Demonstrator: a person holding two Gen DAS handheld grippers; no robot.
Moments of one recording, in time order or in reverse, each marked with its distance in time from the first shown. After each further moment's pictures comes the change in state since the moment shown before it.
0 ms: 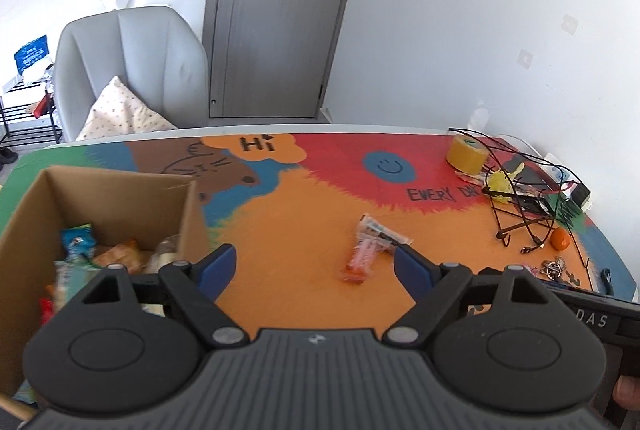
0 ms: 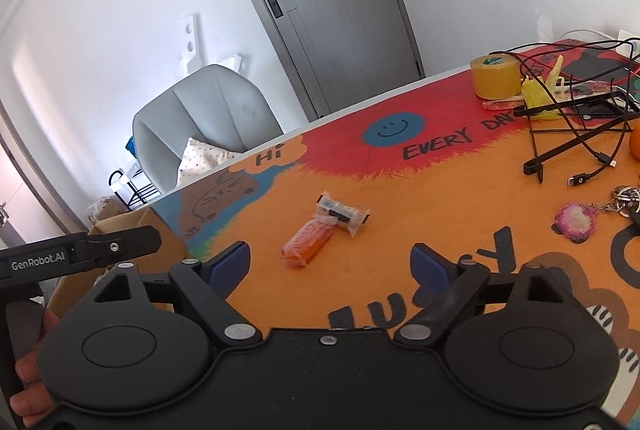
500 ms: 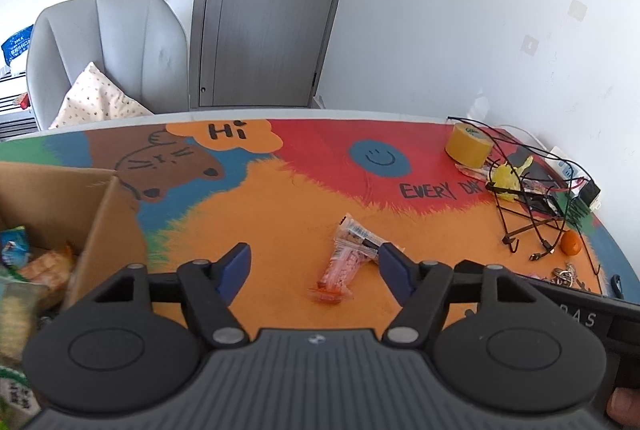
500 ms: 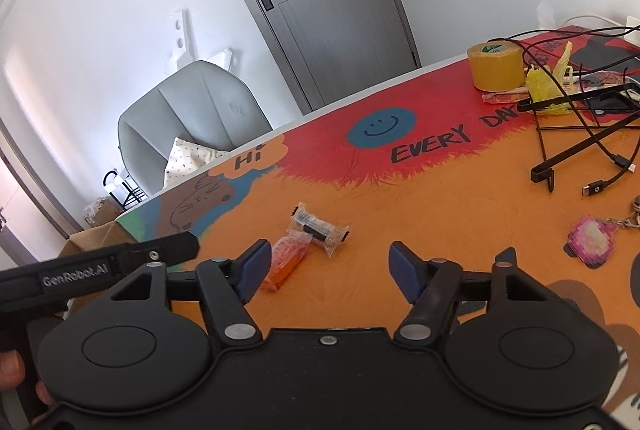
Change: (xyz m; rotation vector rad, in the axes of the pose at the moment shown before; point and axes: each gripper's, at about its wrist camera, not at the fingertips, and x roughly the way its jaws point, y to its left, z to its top) left arm 0.065 -0.024 0.002 -0.011 0.037 -0.009; right arm 0.043 -0.023 0.014 0.020 0.028 -0.001
